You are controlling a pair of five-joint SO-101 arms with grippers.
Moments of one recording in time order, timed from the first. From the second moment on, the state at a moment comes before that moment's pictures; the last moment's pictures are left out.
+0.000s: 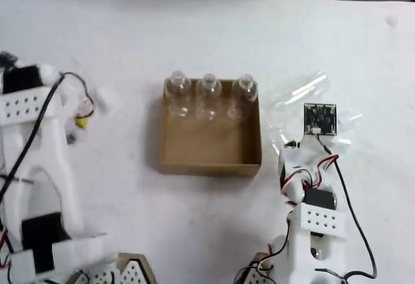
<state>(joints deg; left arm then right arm) -21.2 -8.3 6.3 92.4 48.7 7.8 -55.6 79.5 27.4 10.0</state>
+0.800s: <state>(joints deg) -14.3 -12.5 25.9 74.8 50.5 7.1 -55.6 79.5 27.4 10.0</state>
